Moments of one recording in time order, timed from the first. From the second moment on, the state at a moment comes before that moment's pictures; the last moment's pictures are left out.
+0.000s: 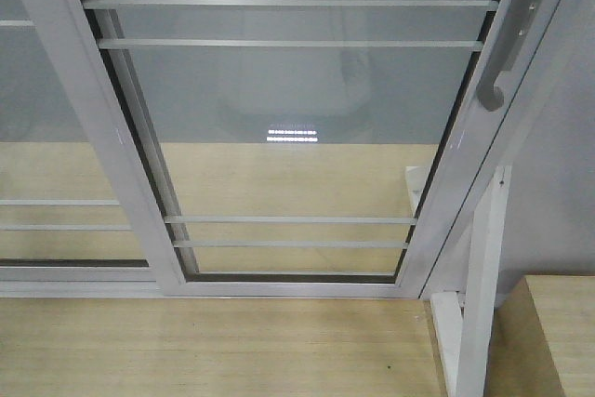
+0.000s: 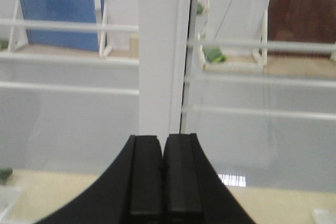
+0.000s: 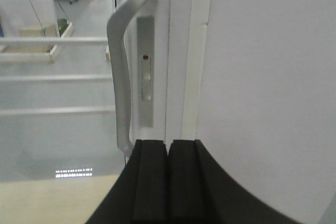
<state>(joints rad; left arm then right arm) 0.05 0.66 -0.49 0.08 0.08 -0.13 -0.13 0.73 -0.56 -0.11 0.14 0.09</state>
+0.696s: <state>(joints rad) 0.05 0.70 -0.49 0.08 0.09 -0.13 -0.13 0.97 -0.56 -0.04 0.05 0.12</state>
